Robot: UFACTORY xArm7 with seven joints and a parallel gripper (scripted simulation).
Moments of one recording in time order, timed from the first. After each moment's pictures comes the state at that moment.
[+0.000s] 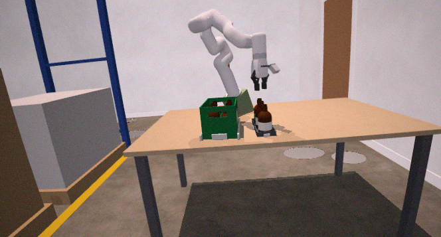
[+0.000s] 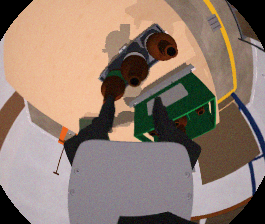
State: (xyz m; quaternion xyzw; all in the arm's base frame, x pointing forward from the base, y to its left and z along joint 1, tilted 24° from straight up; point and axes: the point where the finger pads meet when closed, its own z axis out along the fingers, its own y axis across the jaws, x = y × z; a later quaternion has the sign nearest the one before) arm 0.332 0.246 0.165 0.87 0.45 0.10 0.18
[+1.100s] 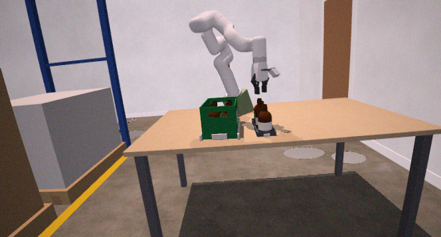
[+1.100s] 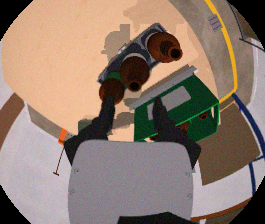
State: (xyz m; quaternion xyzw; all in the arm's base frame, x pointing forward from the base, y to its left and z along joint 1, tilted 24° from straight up) arm 0.339 0.242 0.147 0.87 0.45 0.10 0.18
